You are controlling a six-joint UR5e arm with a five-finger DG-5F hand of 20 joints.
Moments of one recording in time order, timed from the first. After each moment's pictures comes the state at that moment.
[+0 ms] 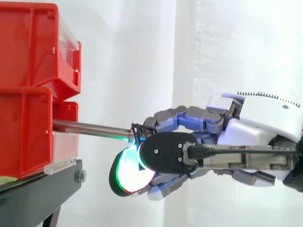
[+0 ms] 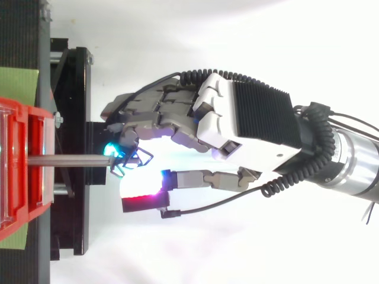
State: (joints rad) arm 0.20 -2.36 -1.37 -2.17 -1.22 -1.06
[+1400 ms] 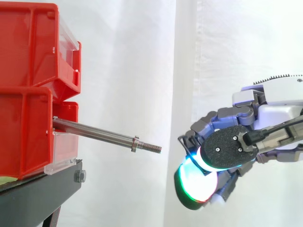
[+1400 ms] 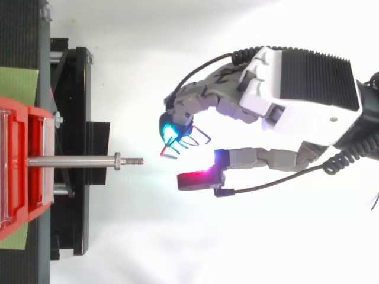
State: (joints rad) arm 0.18 -2.18 -1.37 -2.74 -1.21 -0.87
